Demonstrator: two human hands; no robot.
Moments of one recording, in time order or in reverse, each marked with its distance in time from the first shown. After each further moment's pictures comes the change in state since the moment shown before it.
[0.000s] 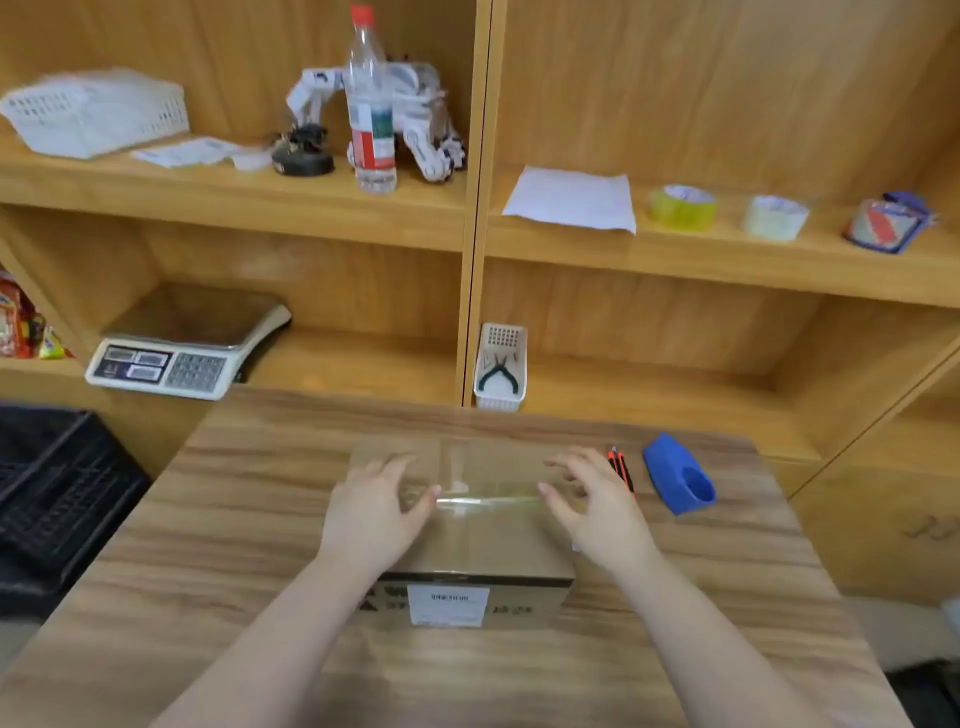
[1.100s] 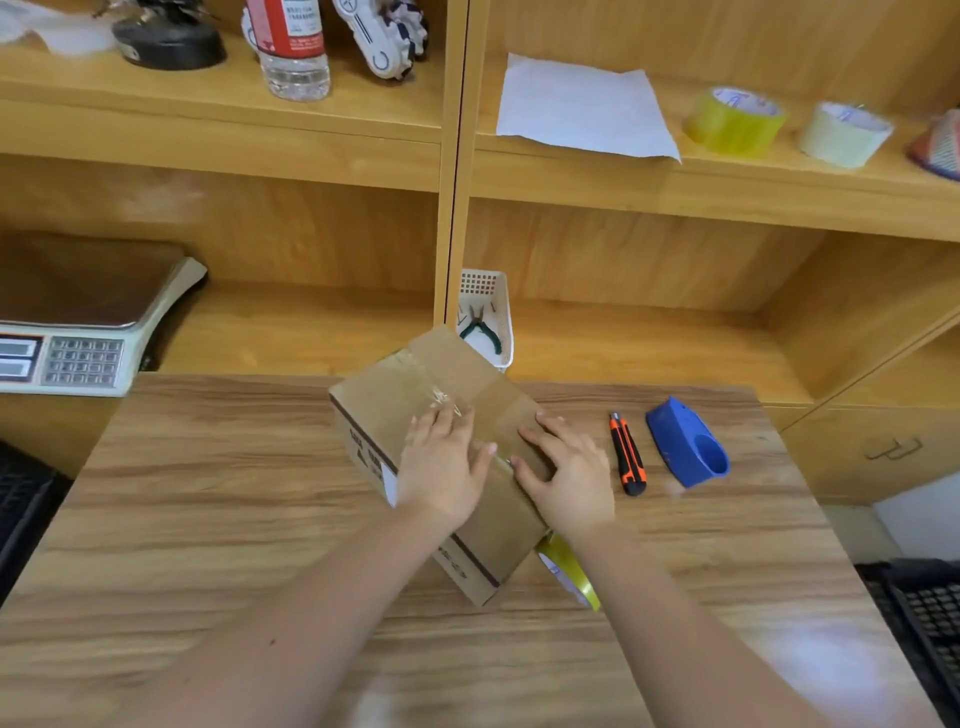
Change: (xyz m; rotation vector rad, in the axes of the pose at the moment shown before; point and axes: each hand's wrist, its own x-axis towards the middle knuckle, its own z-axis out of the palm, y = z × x) left_hand 0.138 0.022 0.085 0.032 -0.263 0.161; right_hand 0.093 0.051 0.091 -0.339 0.058 0.236
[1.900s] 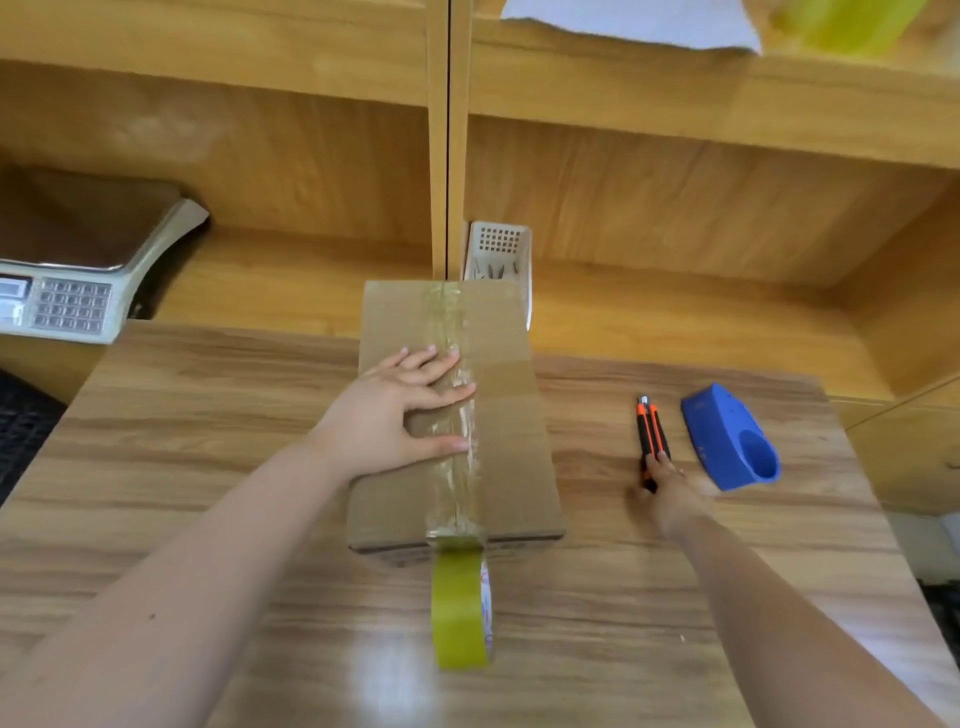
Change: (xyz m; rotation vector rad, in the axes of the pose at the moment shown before) left_hand 0.040 -0.053 -0.013 -0.071 -0.032 0.363; right_hand 0.030 0.201 0.041 -0.148 -0.529 0.480
